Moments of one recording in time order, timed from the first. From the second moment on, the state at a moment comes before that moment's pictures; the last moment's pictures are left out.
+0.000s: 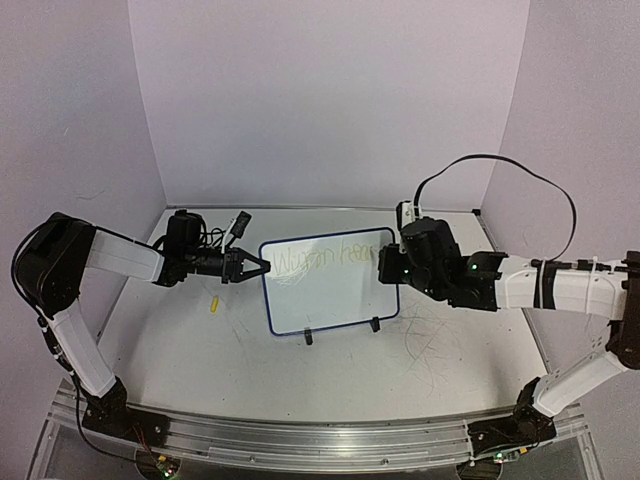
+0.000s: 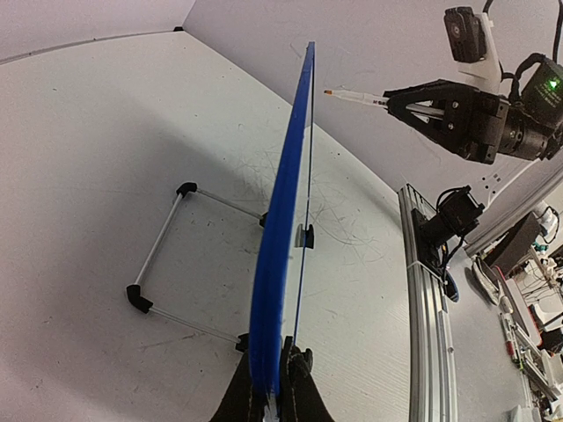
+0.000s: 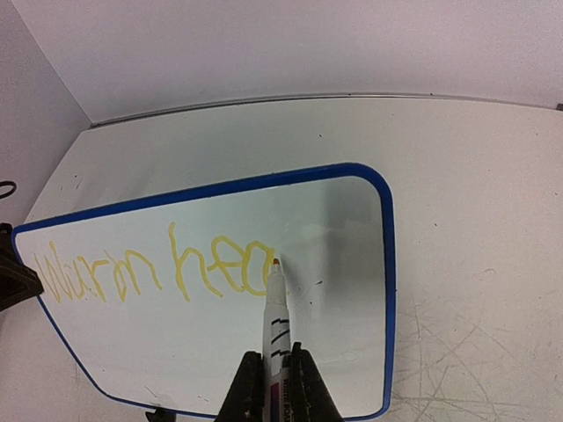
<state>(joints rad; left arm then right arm) -0.40 1.73 0.85 0.44 0.99 -0.18 0.90 1.42 0.96 -0.08 0.49 0.53</state>
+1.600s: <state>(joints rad) -0.40 1.73 0.85 0.44 0.98 -0.18 0.88 1.46 0.95 -0.09 0.49 0.62</state>
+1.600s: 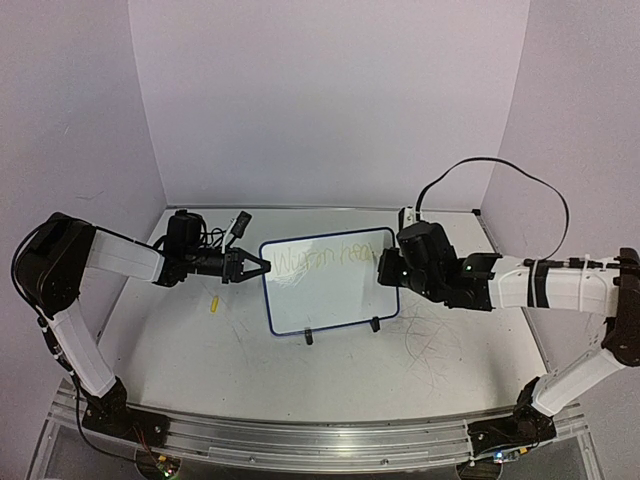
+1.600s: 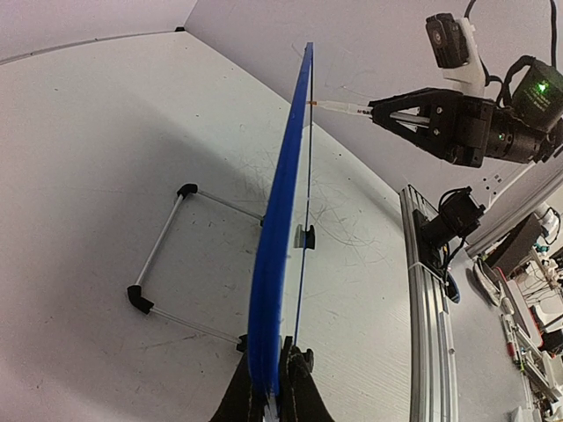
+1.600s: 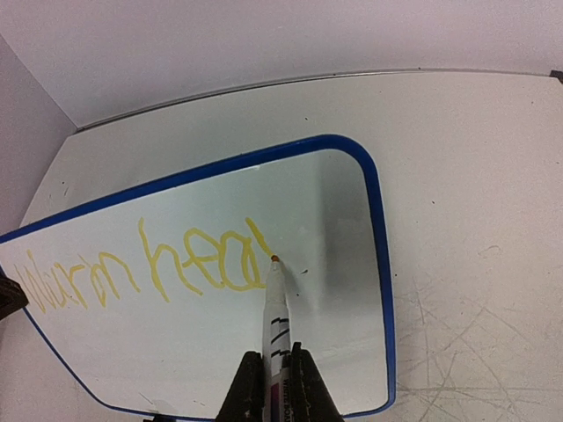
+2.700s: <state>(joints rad) -0.40 1.73 0.85 0.44 0.98 -0.18 0.88 1.46 0.96 -0.10 0.49 0.62</state>
